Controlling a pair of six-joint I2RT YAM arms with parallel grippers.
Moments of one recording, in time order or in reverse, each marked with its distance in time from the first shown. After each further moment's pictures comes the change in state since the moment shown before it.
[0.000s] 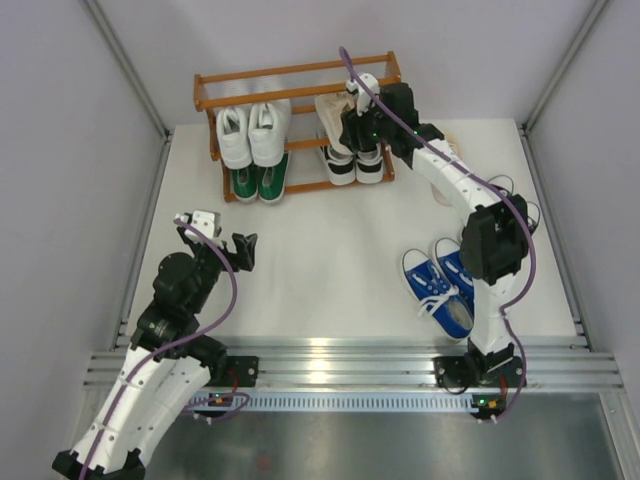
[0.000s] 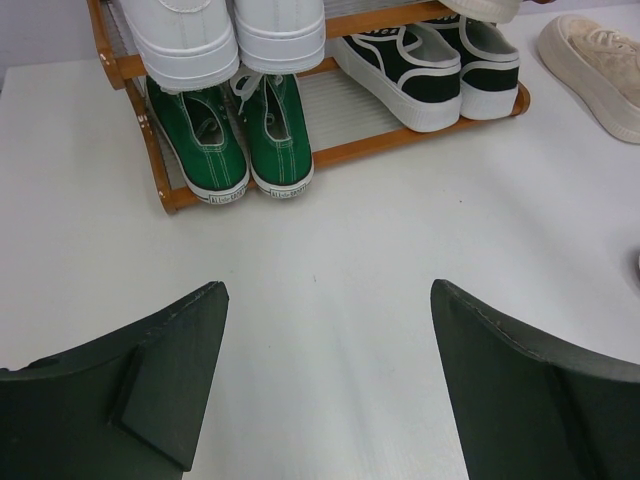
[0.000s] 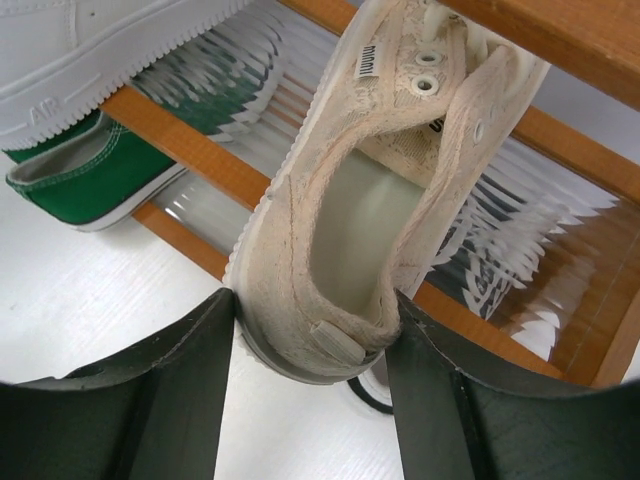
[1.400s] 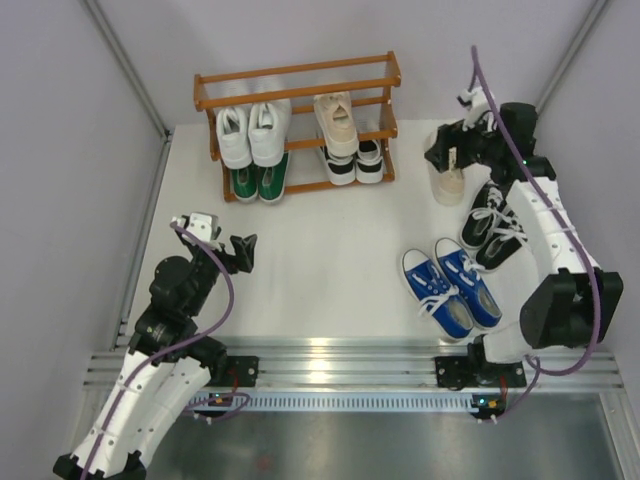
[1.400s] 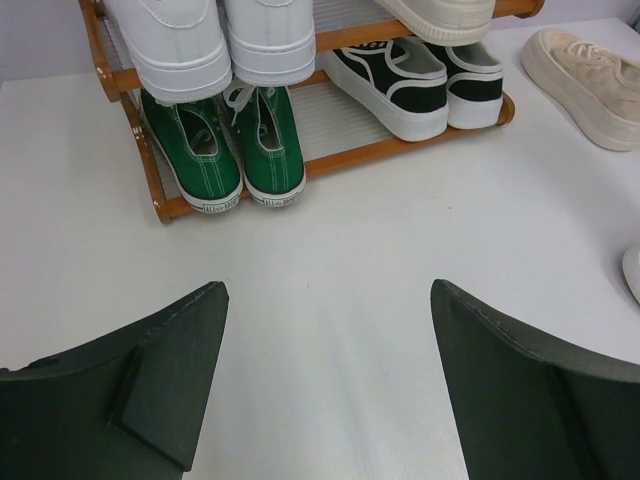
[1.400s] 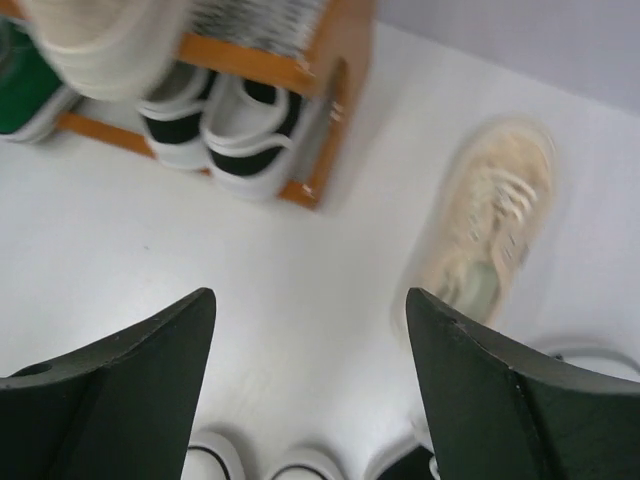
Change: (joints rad) left arm 0.000 -0.032 0.000 -0.003 0.016 0.000; right arm -0.348 -0.570 -0.509 -0.060 -0.234 -0.004
